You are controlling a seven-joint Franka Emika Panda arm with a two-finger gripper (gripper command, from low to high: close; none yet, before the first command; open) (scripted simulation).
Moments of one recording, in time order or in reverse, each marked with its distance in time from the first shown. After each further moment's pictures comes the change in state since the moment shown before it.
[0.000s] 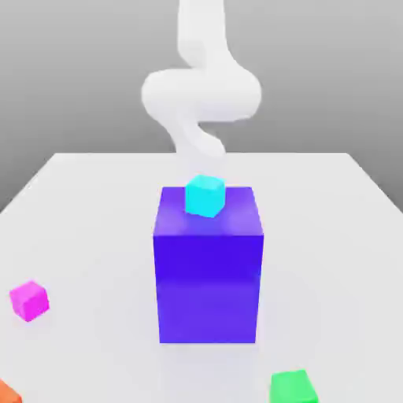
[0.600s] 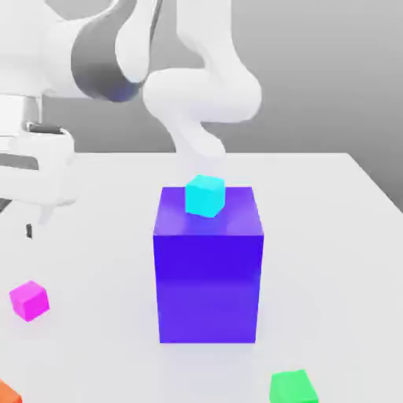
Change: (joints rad) arm -0.206 0.657 -0.347 -0.200 0.113 0.317 -0.201
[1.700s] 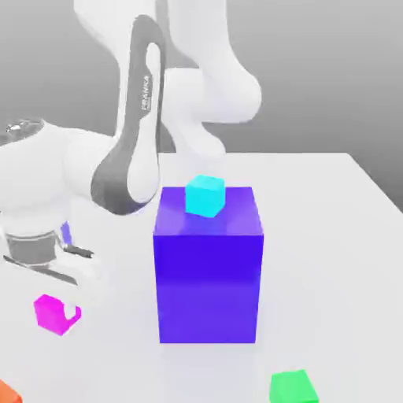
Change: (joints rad) arm 0.107 0.262 0.201 0.050 -0.002 0.008 0.115
